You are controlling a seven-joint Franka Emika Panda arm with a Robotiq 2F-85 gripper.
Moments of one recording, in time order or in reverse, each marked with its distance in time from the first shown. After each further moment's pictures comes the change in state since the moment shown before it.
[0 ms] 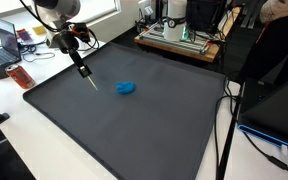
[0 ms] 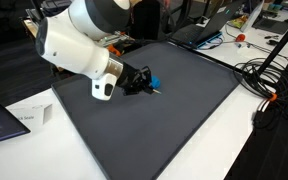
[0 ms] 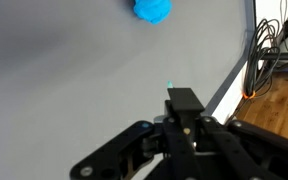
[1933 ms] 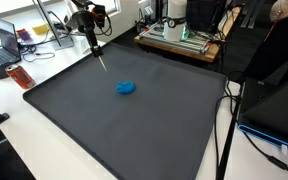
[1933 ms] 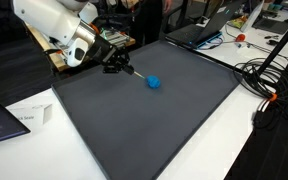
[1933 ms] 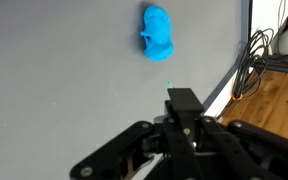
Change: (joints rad) arm -0.018 -0.367 -0.027 -0.483 0.070 0.158 -0.224
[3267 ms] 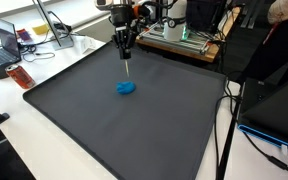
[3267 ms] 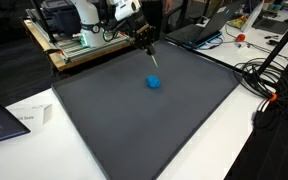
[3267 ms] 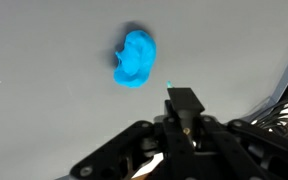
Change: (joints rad) arm 0.342 -0.307 0.167 -0.400 -0.119 0.706 0.062
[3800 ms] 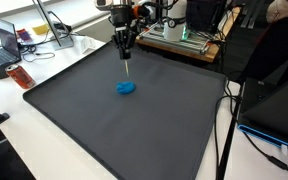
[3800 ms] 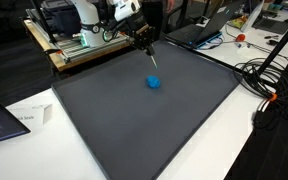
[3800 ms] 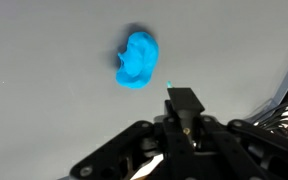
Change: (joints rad) arm -0.001 0.002 -0.001 -0.002 -0.014 0.001 0.005
